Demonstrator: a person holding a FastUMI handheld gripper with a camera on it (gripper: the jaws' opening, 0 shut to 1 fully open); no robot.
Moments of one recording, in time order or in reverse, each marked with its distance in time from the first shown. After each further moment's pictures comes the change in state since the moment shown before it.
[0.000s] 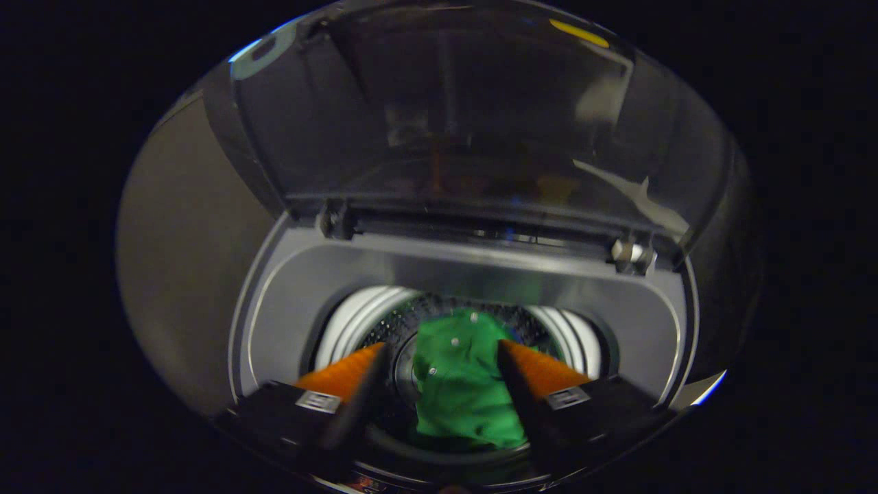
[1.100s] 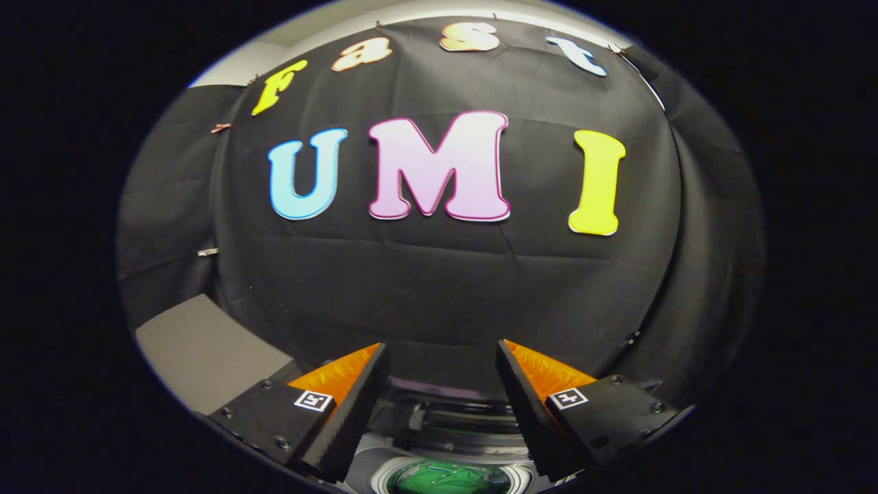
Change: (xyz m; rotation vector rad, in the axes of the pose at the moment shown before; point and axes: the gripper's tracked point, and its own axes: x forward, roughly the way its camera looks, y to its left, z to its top) arm -0.155 0.021 0.294 -0.045 -0.634 0.010
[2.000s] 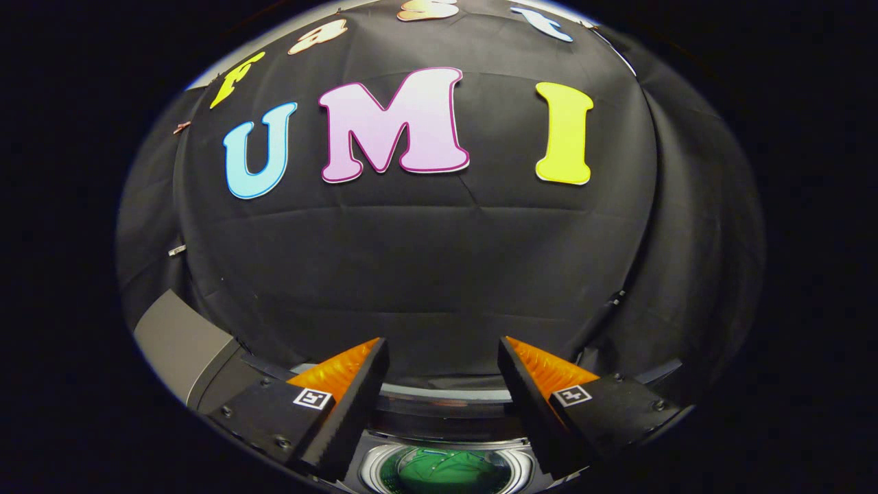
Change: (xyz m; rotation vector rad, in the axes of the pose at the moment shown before) arm 0.049 -0.043 -0.050 0.064 0.132 -0.096
